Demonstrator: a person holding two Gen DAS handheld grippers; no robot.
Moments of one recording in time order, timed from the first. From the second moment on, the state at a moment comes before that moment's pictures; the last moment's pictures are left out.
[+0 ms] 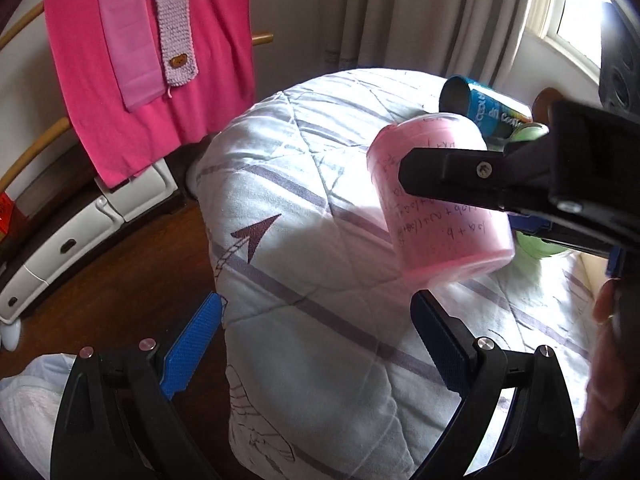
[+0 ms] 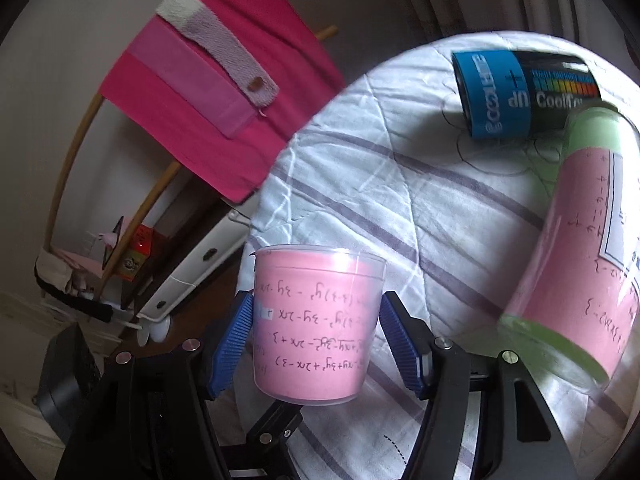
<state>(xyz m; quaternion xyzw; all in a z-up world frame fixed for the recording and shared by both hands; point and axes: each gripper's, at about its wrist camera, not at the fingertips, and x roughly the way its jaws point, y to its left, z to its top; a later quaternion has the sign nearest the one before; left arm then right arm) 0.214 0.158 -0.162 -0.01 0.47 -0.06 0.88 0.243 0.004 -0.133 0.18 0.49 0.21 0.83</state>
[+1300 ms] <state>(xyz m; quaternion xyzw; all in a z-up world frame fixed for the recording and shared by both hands) 0.211 0.140 -0.164 -0.04 0.44 -0.09 0.89 0.204 0.006 -0.130 0.06 0.38 0.16 0.91</state>
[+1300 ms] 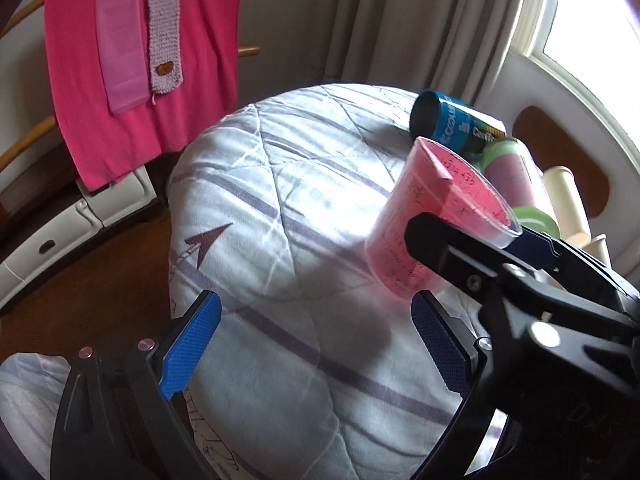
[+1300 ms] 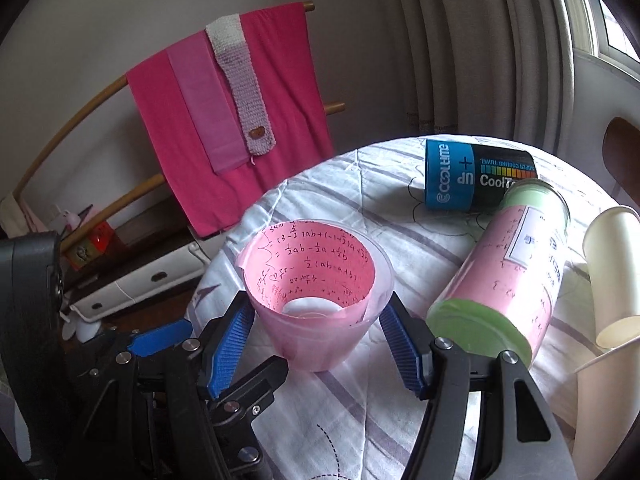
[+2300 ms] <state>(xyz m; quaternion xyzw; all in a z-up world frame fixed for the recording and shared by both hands) 0.136 0.094 -0.102 0.02 0.37 -0.11 0.92 0.127 -0.034 -0.086 0.04 0.34 0.12 0.93</state>
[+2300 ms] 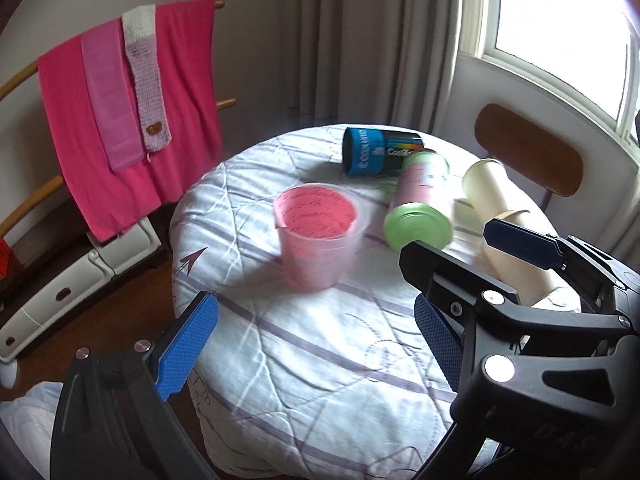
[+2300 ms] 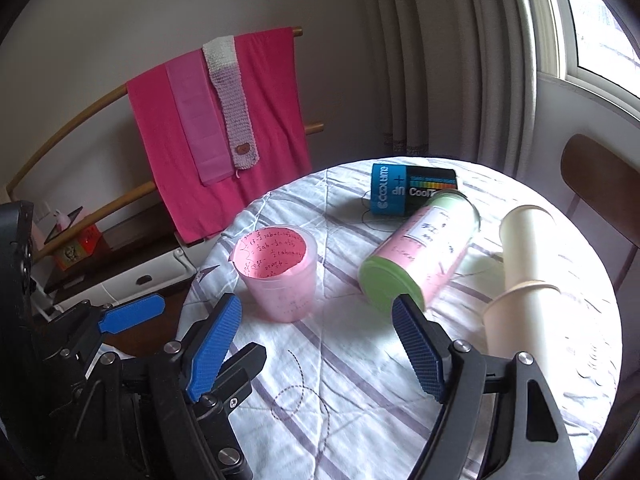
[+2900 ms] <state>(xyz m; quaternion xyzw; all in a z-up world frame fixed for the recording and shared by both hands) 0.046 0.025 -0.035 0.07 0.24 -0.07 0.96 0.038 -0.098 -0.027 0.04 0.25 0.06 0.97</state>
